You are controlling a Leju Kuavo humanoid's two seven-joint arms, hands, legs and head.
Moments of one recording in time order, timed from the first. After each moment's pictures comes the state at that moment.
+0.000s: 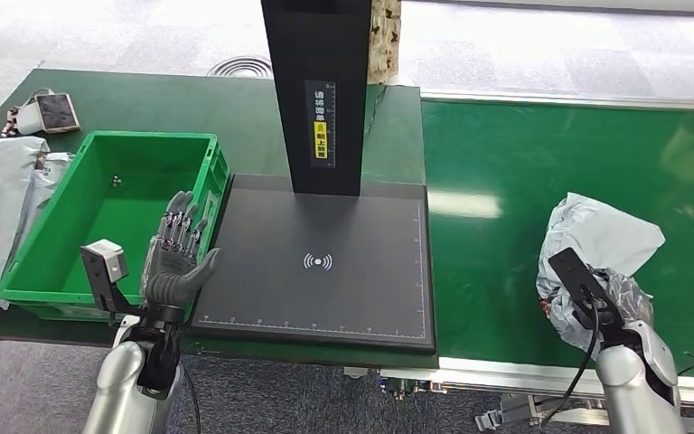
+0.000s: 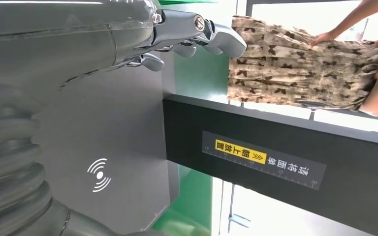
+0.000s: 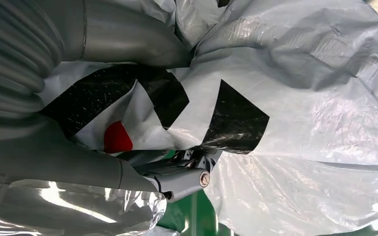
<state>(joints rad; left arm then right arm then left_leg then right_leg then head) -0.14 -0.15 -0.20 -1.28 -0.03 -0.13 -0.34 -0.20 -0.26 -0.08 -1.15 0.80 -0.02 0.15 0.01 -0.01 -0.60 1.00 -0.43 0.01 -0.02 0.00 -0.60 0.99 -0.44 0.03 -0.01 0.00</state>
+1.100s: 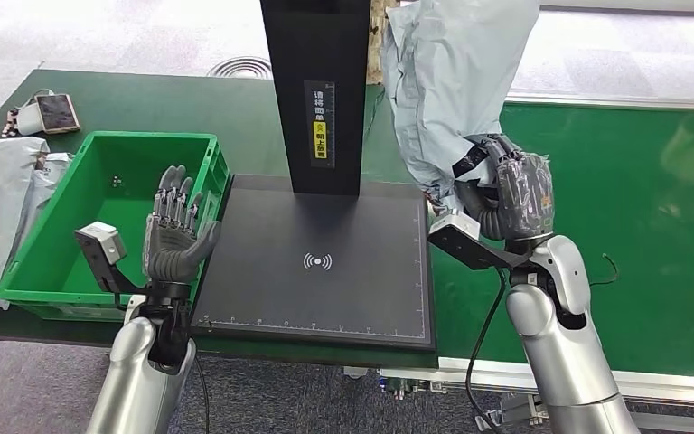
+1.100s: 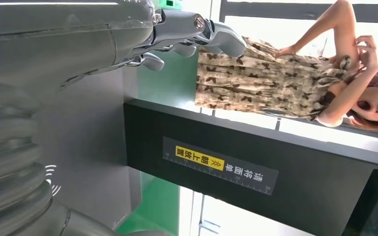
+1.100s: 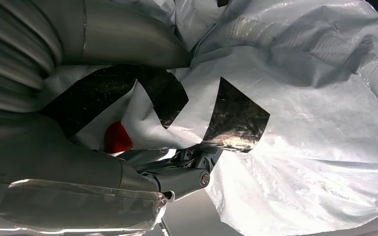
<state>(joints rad) -0.25 -0.17 -0.22 -1.20 -0.02 -0.06 -0.43 -0.42 -0.14 0.36 -1.44 0.89 -0.27 -0.31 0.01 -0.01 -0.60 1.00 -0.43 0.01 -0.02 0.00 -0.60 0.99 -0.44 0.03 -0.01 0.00</state>
